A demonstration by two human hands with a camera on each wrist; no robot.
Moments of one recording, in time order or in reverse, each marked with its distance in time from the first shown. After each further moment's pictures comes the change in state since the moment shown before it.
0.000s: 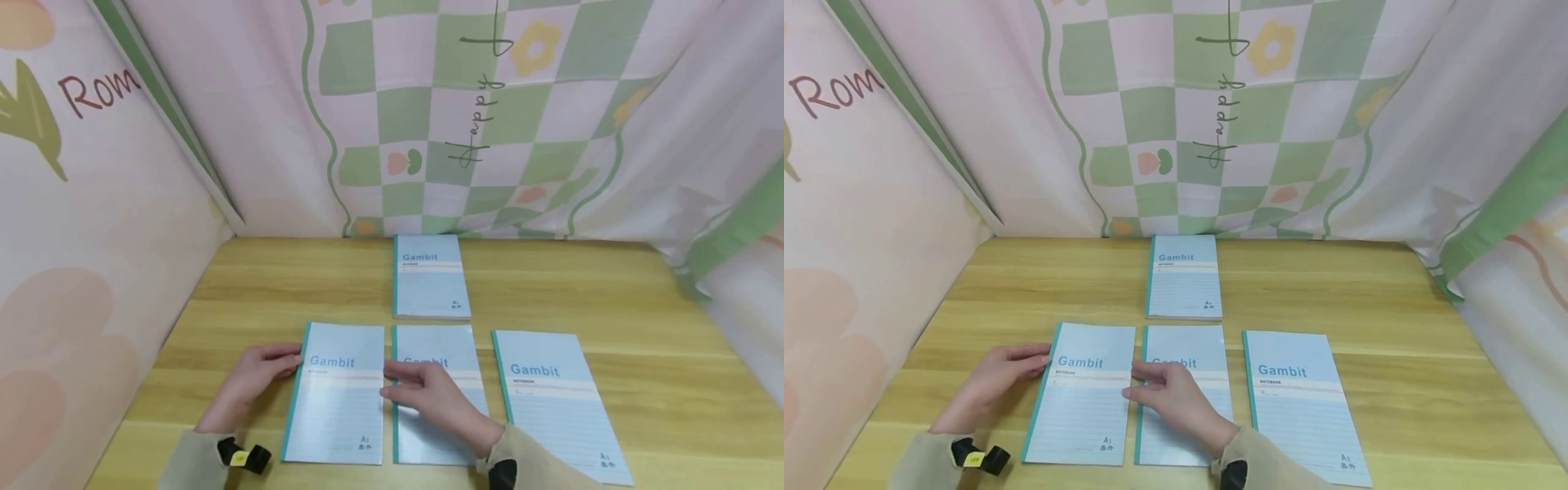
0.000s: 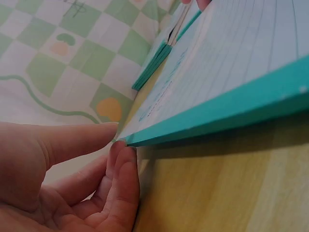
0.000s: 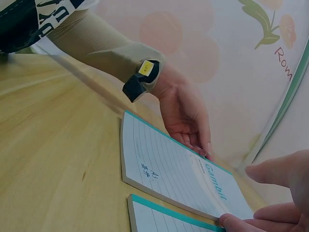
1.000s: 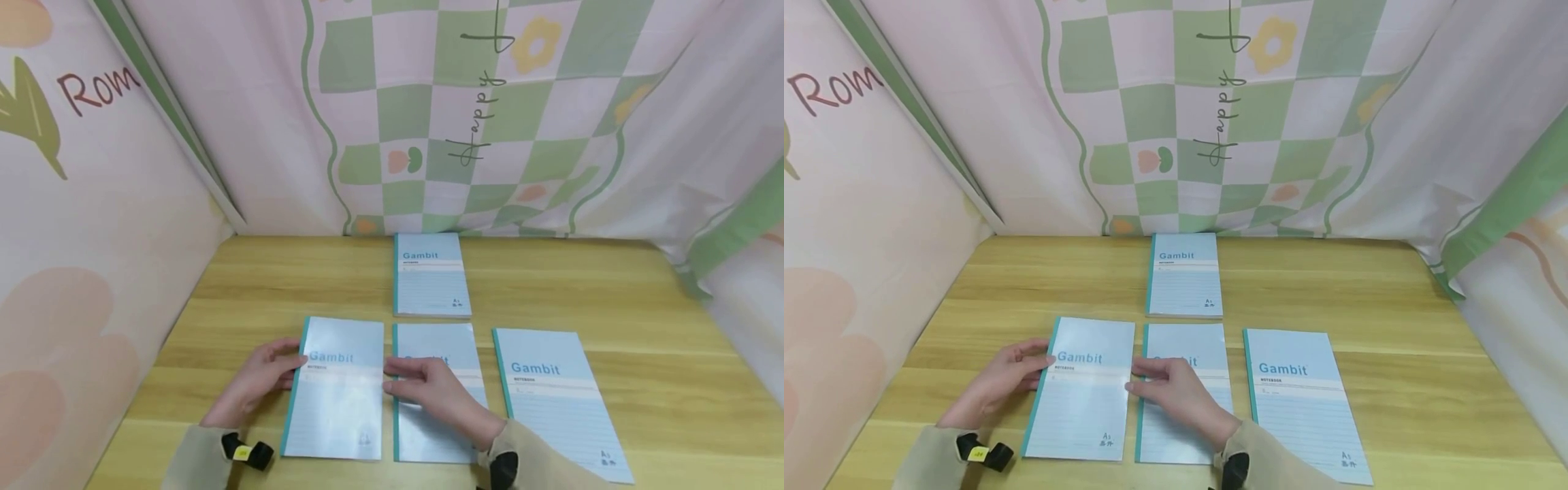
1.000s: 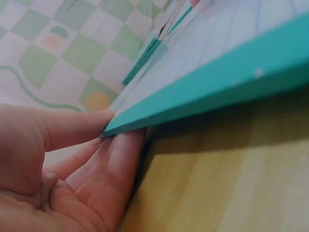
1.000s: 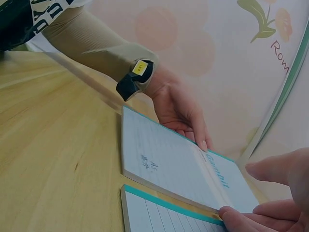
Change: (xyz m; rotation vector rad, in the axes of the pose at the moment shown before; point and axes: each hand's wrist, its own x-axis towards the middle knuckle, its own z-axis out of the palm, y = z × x) left_hand 0.006 -0.005 0.005 -0.089 -0.112 -0.013; right_hand 0.003 0.001 -0.003 0.010 0.013 0.031
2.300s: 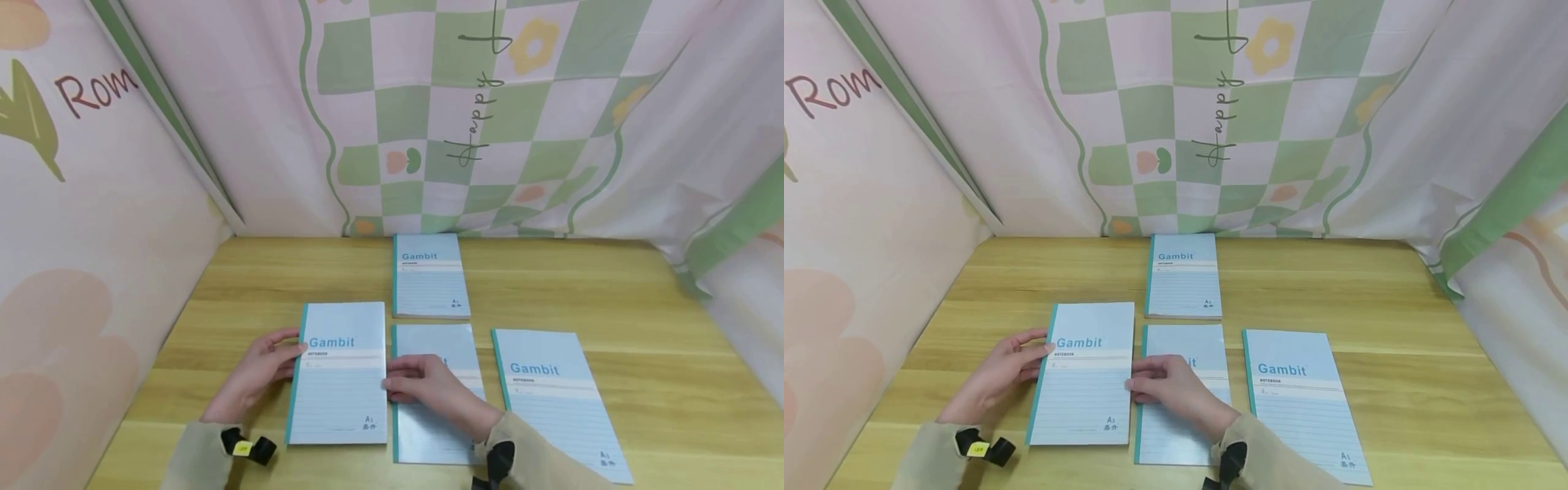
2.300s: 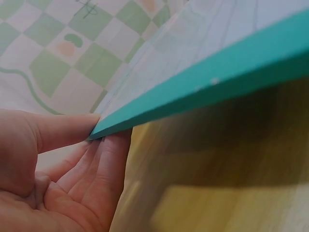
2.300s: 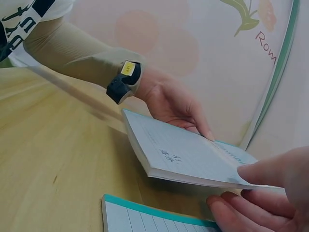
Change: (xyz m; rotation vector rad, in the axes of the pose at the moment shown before) left_hand 0.003 0.014 0.000 -0.106 -0.001 0.039; right_hand 0.007 0.000 -0.001 0.200 -0.045 0.062
